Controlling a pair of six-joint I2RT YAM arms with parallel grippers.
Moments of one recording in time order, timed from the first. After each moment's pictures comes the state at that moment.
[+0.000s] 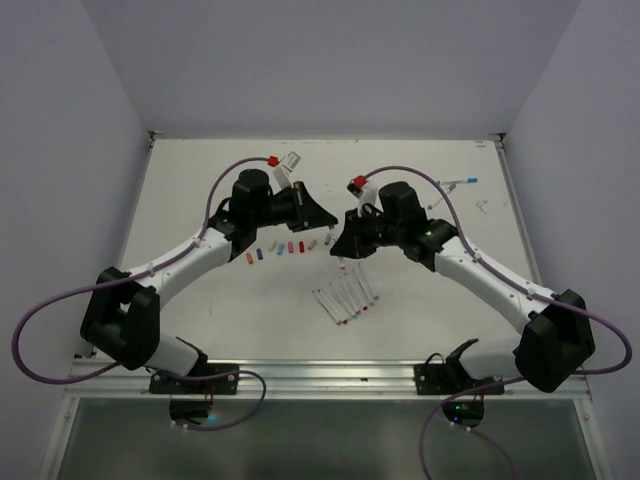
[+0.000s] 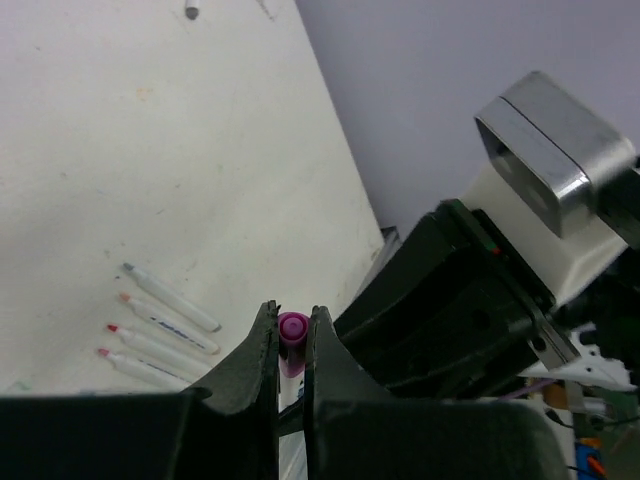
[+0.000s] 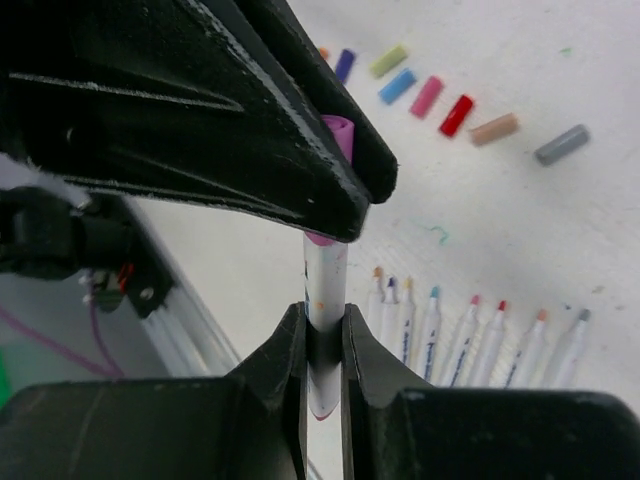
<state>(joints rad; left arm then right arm) -0.51 1.44 0.93 0.24 0.65 -0.88 0.59 1.33 1.01 -0.30 -0.53 0.34</state>
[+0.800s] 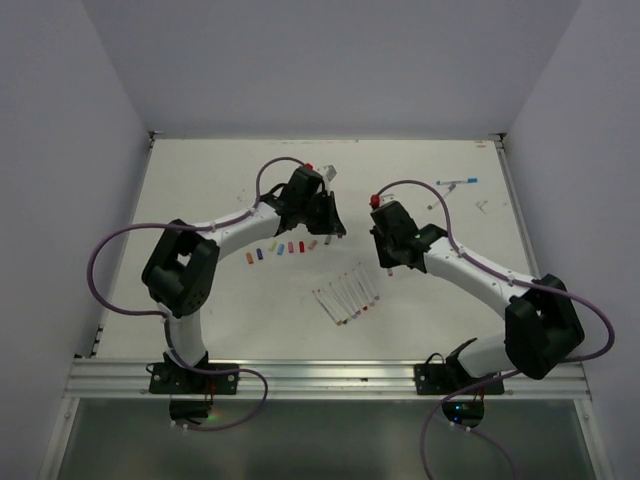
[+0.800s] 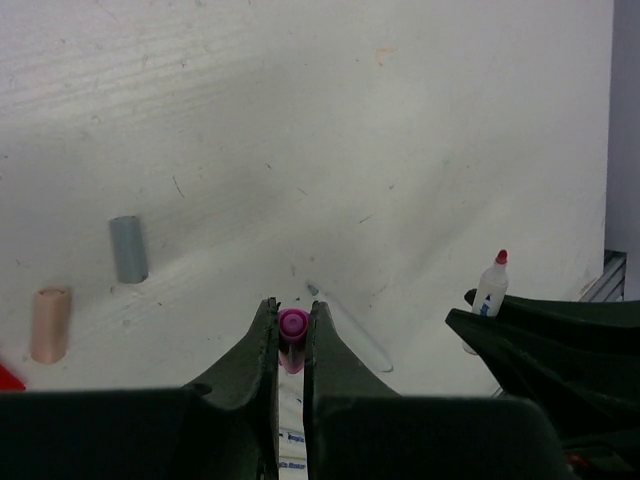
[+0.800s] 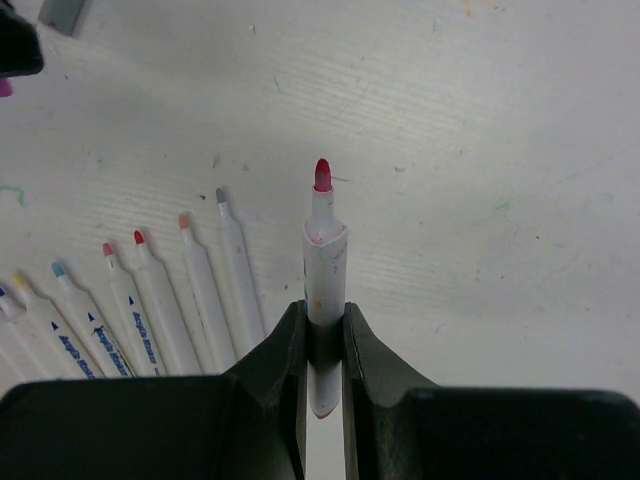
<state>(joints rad) -0.62 1.86 1.32 -0.22 0.29 -0.63 0.61 1.41 0.95 -0.54 0.27 0.29</state>
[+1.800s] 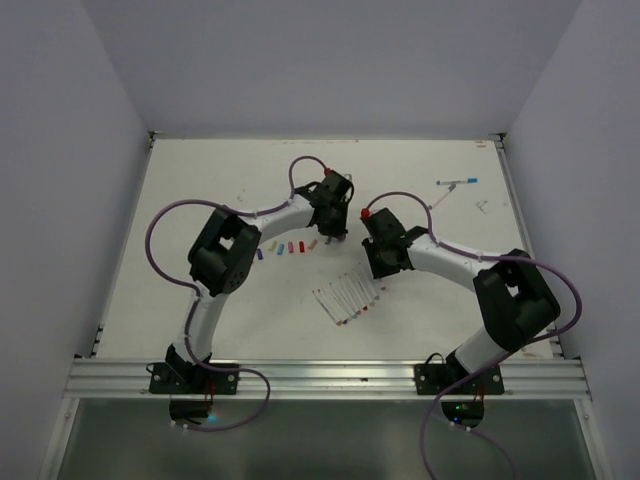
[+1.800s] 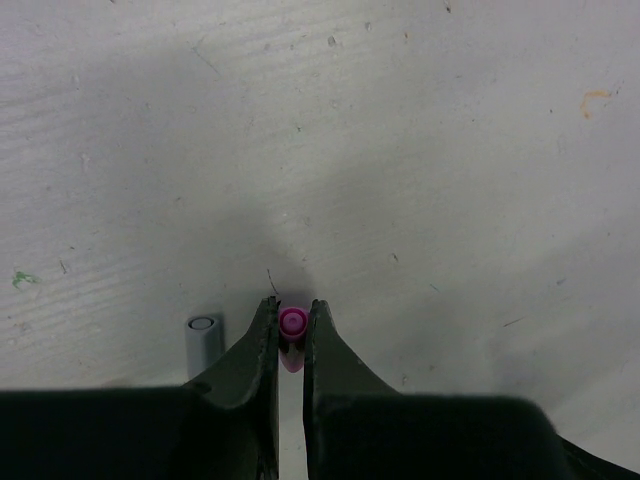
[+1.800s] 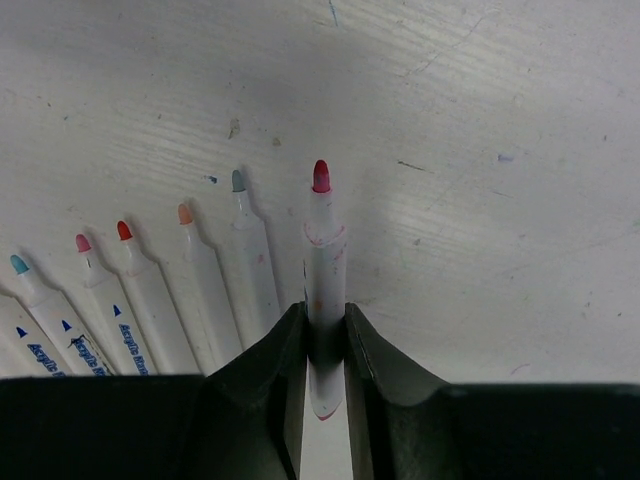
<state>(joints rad) -0.69 2.19 1.64 -0.45 0.03 -0.54 0.59 1.58 0.91 -0.47 0.11 0.29</state>
